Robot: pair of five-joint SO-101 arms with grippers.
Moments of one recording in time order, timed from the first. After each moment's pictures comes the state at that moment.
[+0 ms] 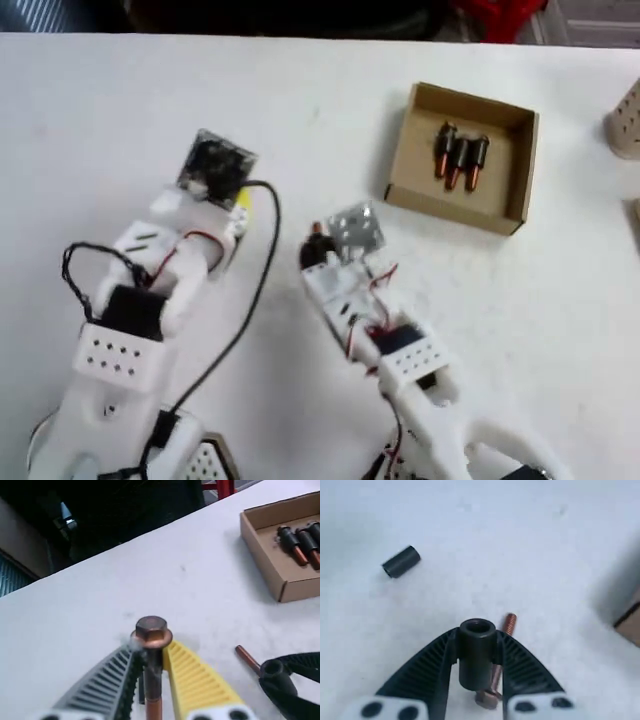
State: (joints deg) left arm 6.9 -51.9 52.6 38.8 -9.9; right arm -30.4 -36.7 78.8 -2.6 1.0
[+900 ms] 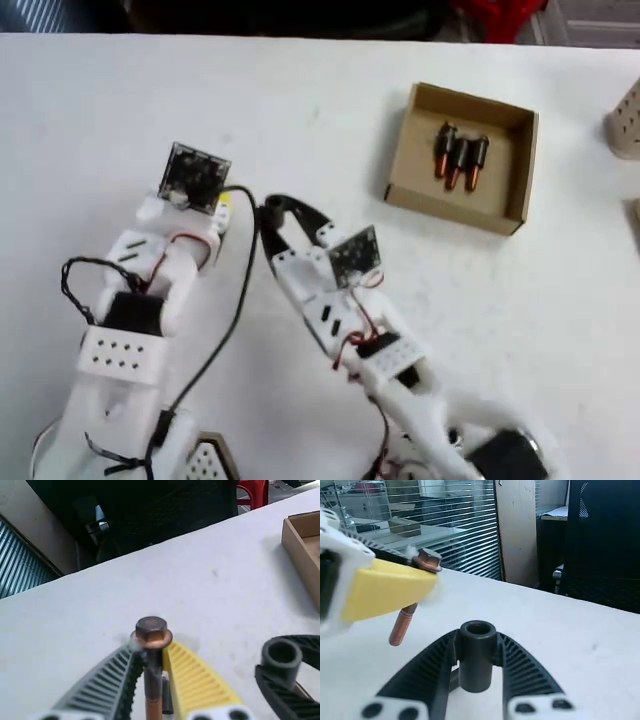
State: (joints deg) left arm 2.3 -52.0 61.8 25.6 -9.9; right arm -36.7 -25.0 79.3 -43.3 -1.2
